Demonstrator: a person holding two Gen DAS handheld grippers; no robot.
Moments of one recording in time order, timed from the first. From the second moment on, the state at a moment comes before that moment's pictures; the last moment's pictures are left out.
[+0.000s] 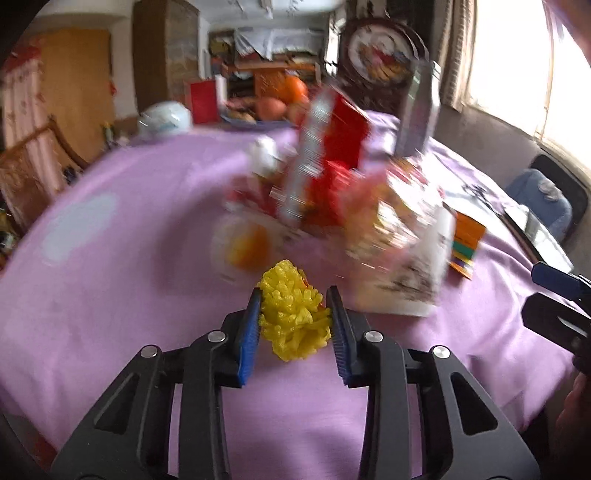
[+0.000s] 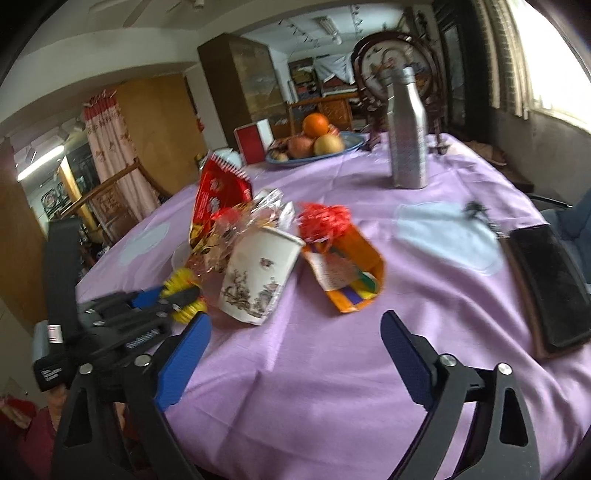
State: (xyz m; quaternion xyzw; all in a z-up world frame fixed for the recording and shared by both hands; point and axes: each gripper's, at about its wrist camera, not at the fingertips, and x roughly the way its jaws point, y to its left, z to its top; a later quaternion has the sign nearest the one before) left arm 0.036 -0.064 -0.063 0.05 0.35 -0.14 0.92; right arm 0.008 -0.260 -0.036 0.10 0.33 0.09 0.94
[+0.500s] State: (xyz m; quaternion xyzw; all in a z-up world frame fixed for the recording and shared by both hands) left arm 0.073 0.056 -0.057 -0.04 0.36 -0.06 0.93; right arm 0.120 -0.212 -0.050 0.08 0.41 0.14 0.90
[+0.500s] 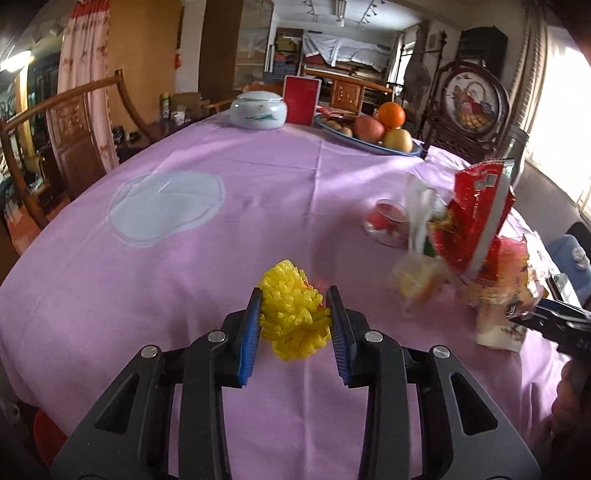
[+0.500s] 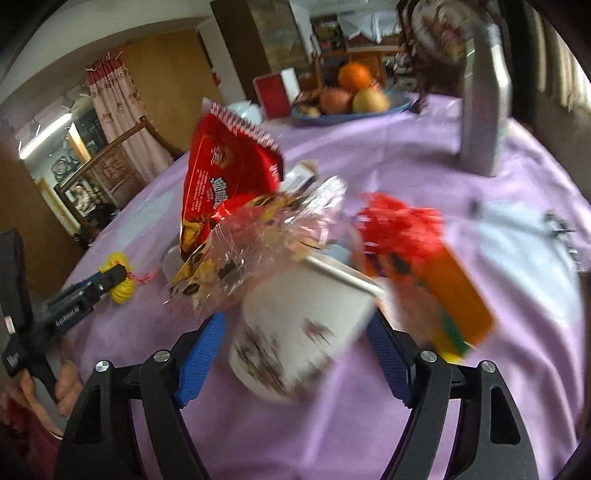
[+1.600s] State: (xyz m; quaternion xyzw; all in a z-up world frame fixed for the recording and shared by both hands) left arm 0.051 0.160 -0.017 -0.13 0.34 0.03 0.93; right arm 0.124 -0.200 0.022 0.02 0.24 0.22 0.95
